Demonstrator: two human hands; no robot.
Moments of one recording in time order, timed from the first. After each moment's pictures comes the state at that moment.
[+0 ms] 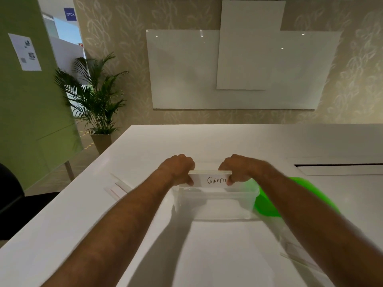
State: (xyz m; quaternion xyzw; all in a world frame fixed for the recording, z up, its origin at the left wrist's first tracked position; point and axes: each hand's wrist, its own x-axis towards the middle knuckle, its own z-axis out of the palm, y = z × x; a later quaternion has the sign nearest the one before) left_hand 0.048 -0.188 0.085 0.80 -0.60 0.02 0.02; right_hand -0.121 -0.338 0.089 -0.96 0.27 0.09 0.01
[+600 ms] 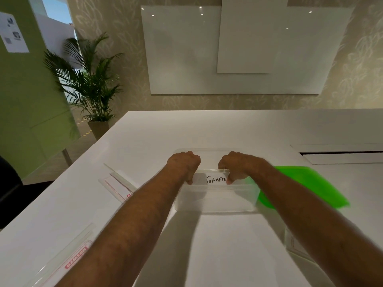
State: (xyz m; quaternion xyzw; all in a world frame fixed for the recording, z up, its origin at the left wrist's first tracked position) left_hand 0.037 -0.223 0.061 0.80 -0.59 0.00 -0.11; right_hand -0.103 -0.354 0.048 -0.95 0.30 0.12 0.01
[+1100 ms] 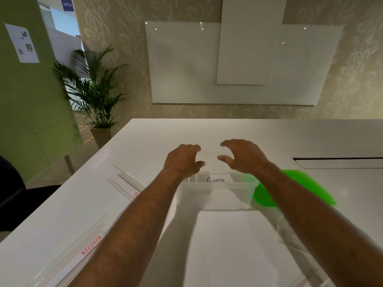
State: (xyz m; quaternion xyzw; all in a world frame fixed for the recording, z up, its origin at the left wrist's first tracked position) left_hand 0.028 -0.185 0.074 0.80 -0.57 0.09 0.17; right_hand -0.141 -0.317 0.084 -0.94 0.29 -0.19 -0.05
